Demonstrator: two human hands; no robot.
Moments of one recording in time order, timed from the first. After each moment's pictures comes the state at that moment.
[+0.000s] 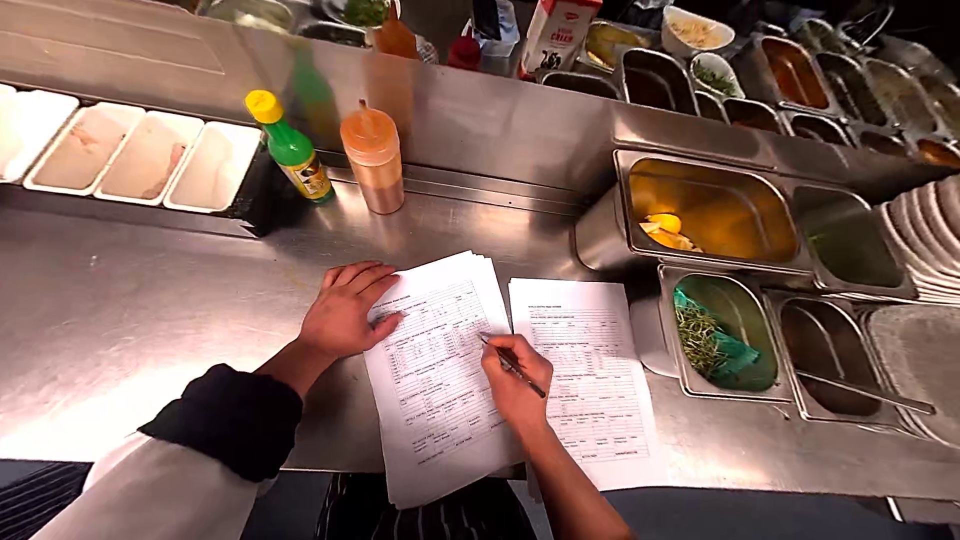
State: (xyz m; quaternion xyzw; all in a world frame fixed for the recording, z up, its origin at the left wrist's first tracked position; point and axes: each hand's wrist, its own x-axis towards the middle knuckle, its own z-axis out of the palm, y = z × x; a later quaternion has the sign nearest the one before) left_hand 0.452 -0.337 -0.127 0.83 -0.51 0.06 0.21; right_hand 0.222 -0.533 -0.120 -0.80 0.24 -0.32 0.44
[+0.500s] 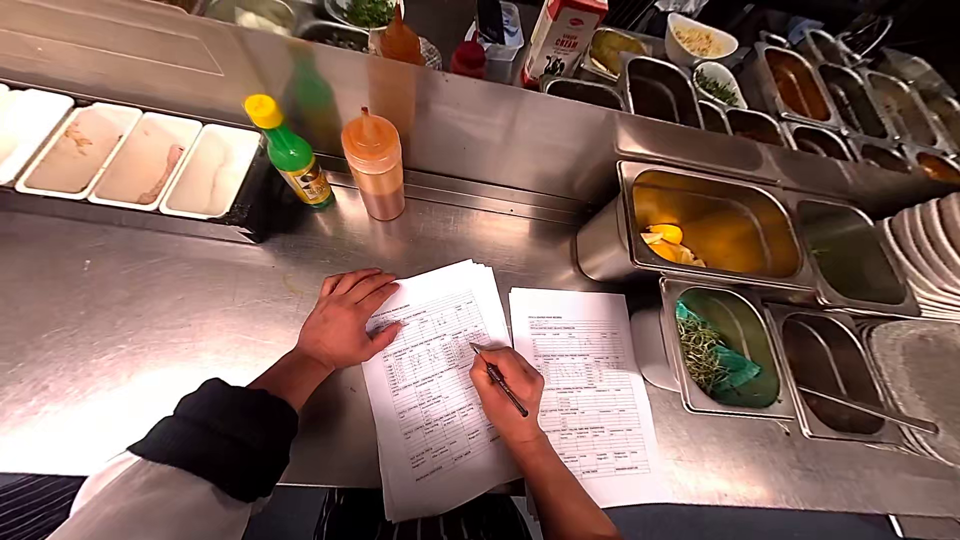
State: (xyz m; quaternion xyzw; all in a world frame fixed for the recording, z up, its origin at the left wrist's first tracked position) left_hand 0.453 -0.338 -0.126 0.84 -0.51 0.06 0.20; right_hand 0.233 -0.534 -0.132 -0.85 0.17 -0.38 0.32
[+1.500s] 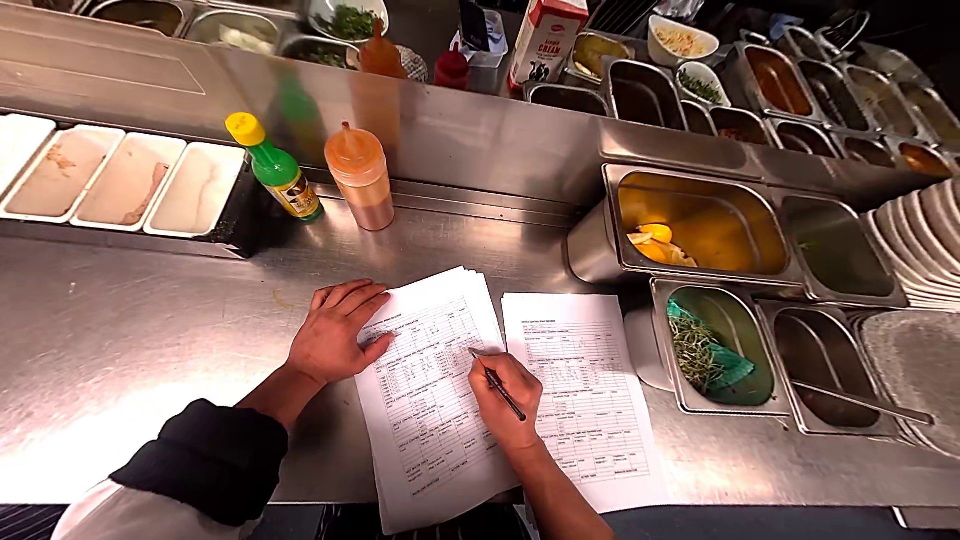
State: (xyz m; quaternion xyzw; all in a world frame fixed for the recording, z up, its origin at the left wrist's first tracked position) left_hand 0.454 -0.338 -0.132 0.83 -0.51 0.07 0.20; right_hand 0.233 -0.536 -0.130 -0.85 0.19 -0.39 0.31
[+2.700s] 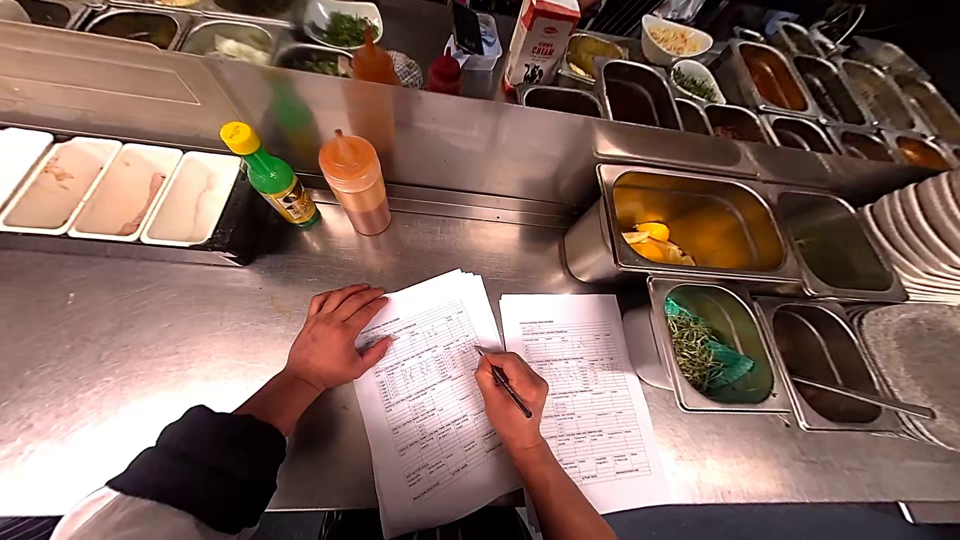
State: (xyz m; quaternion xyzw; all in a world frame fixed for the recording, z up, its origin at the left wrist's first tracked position) left_hand 0.454 -0.337 -0.133 0.83 -0.51 0.08 0.20; right_hand 0.230 -0.541 -0.132 -0.83 0.22 -0.39 0.33
